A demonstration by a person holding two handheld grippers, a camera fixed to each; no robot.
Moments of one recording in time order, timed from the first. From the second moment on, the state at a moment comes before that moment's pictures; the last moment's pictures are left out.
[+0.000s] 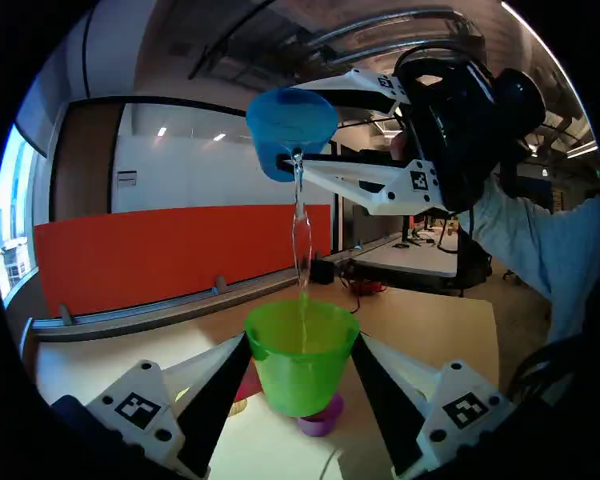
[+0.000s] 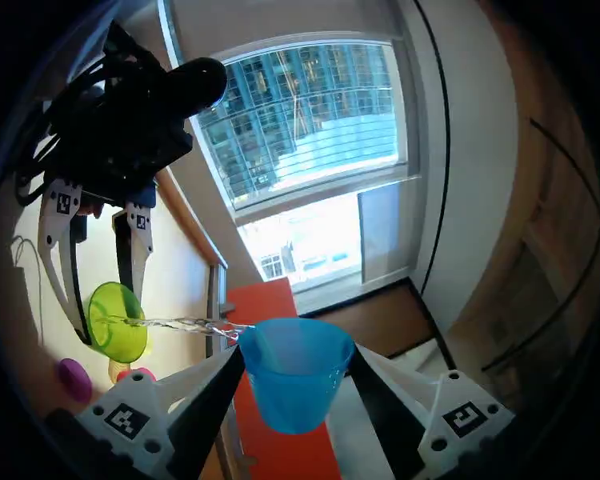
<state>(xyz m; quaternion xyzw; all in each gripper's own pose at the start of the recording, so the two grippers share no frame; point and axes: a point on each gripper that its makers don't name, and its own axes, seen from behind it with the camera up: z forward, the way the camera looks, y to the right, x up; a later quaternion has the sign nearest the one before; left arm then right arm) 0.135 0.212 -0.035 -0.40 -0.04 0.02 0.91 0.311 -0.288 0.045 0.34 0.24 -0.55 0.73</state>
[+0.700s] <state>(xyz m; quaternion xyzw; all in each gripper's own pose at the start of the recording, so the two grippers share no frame) 0.139 0.210 -0.036 -0.40 -0.04 0.02 0.91 0.320 -0.296 0.044 0.32 0.26 -0.58 0.70</state>
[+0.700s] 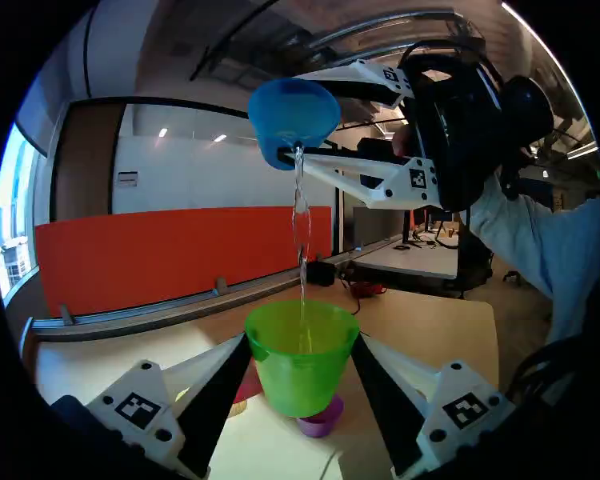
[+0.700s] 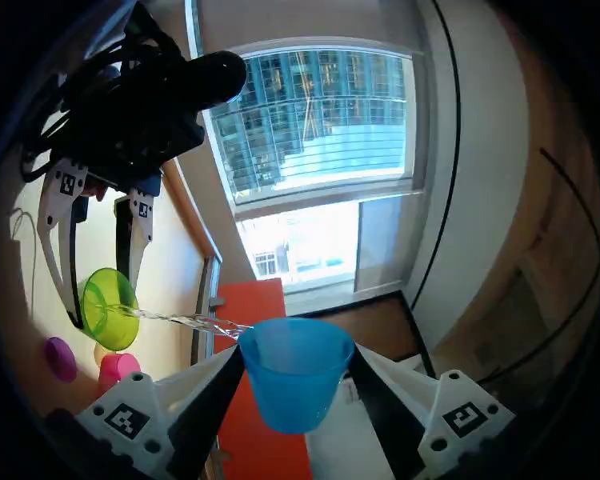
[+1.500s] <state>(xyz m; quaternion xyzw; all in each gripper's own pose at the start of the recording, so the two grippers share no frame) 0.143 0.213 -0.038 -0.41 -0.03 0.02 0.91 0.328 -0.304 0.041 0.30 0.28 -0.62 0.67</state>
